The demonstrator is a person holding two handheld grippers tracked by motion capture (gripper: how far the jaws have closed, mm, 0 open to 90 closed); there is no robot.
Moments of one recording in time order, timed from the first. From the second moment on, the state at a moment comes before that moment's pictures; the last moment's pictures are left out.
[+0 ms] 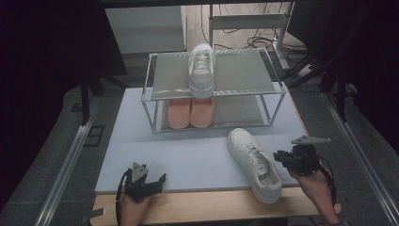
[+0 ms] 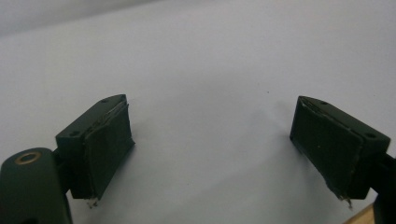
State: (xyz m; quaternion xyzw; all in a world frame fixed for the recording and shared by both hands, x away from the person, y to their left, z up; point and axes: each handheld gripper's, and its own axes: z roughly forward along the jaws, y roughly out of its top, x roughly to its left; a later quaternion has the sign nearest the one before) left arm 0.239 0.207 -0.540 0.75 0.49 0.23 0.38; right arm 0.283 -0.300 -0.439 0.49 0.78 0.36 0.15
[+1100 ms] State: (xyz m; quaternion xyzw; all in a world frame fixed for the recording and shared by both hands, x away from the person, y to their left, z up) left arm 0.239 0.207 -0.540 0.75 0.49 0.23 0.38; right arm 0.272 -0.282 -0.437 0.45 0.80 0.37 0.12
